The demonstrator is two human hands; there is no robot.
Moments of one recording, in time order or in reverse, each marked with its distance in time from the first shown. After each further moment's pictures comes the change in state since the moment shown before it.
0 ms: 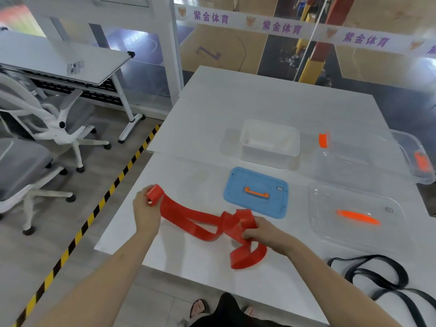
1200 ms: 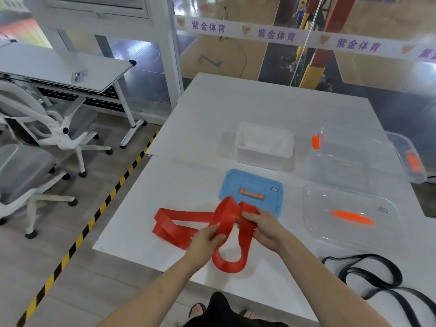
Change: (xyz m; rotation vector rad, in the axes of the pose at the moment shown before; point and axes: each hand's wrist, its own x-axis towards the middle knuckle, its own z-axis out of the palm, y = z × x) left_hand -0.150 0.040 0.077 0.060 -0.785 -0.066; right_hand -0.004 0.008 -0.009 0.769 0.134 -0.062
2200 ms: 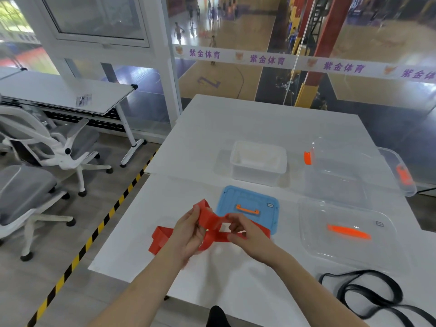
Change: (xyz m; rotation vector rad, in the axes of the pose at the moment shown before) left_hand 0.010 0.102 -0.042 -1.423 0.106 -0.239; right_hand -0.033 -0.022 0.018 -0.809 -0.073 -0.427
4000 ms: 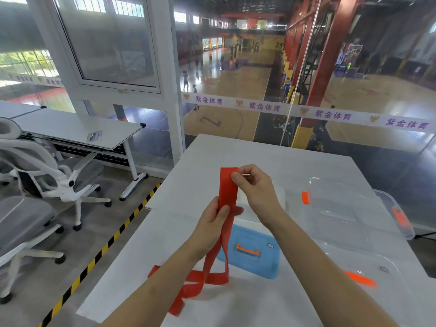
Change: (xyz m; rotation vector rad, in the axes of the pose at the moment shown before) left_hand -0.022 0.017 0.105 1.067 -0.361 0.631; right_hand 0.050 -0.192 -0.089 0.261 0.446 -0.329
